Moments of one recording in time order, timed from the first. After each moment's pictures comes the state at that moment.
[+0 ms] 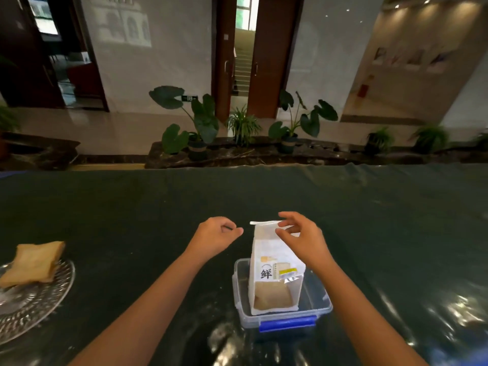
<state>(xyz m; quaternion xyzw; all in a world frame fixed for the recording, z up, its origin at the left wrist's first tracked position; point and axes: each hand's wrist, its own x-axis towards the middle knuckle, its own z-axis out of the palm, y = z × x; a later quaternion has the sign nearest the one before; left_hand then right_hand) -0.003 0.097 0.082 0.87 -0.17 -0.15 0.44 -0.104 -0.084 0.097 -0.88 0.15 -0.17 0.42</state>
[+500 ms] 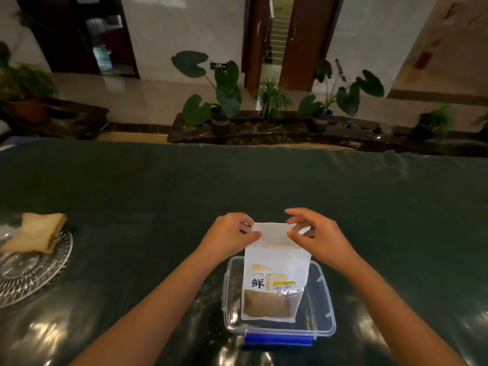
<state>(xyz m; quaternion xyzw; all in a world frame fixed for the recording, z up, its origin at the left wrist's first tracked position) 0.012 0.023 0.057 0.89 -0.14 -0.16 0.40 -0.061 -0.170 0.079 -0.92 0.02 -0.06 0.39</state>
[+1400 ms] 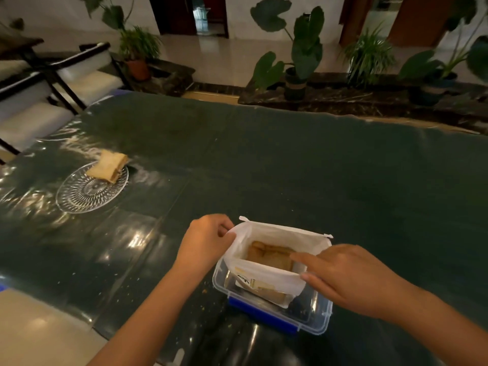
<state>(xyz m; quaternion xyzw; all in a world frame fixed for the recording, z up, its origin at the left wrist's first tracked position) -0.069 0.002 0.039 0.93 0.09 -0.05 0.34 -0.087 -0.252 0.061 -0.91 -0.39 0.11 0.09</state>
